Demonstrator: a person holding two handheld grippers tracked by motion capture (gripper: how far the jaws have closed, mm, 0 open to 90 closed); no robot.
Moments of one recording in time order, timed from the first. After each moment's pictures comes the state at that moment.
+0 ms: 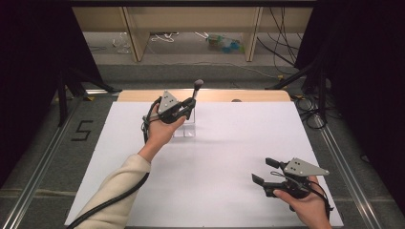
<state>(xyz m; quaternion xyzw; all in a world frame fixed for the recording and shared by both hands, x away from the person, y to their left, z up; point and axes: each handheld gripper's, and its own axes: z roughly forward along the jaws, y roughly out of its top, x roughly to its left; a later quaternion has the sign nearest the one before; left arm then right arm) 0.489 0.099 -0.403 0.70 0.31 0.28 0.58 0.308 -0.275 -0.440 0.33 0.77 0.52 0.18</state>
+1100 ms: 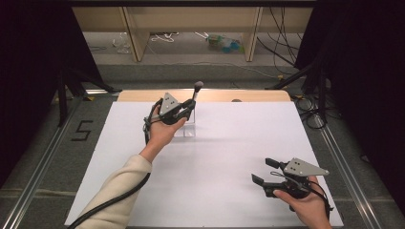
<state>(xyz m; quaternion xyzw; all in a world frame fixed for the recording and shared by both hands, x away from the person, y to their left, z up) 0.492 0.098 -0.413 0.70 0.31 0.28 0.58 0.308 -0.274 -0.441 0.33 0.76 0.53 0.17</state>
